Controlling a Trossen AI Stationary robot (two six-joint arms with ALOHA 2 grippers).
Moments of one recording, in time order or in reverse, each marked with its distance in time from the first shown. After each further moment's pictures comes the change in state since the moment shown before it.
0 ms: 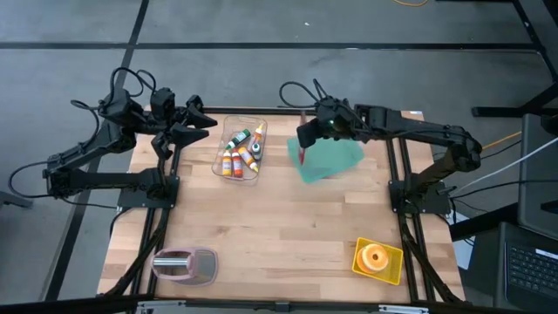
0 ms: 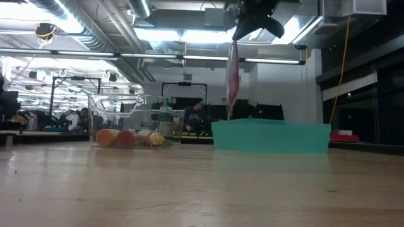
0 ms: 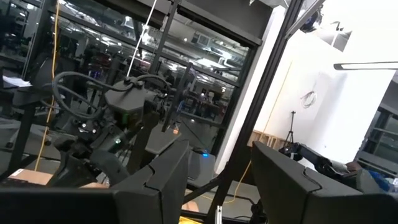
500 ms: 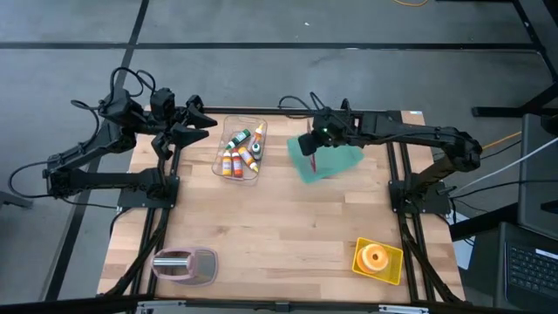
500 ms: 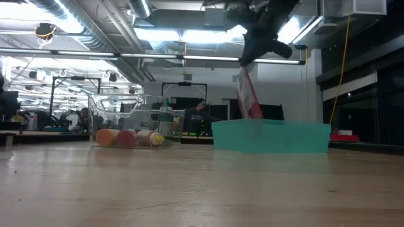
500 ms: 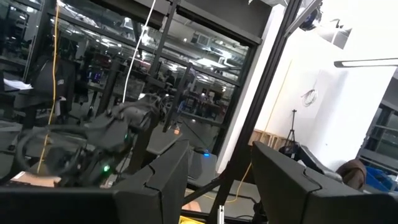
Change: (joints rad) left arm 0.000 0.000 0.000 0.000 0.002 0.017; right arm -0.032 0.000 -0.171 0.024 -0.045 0.016
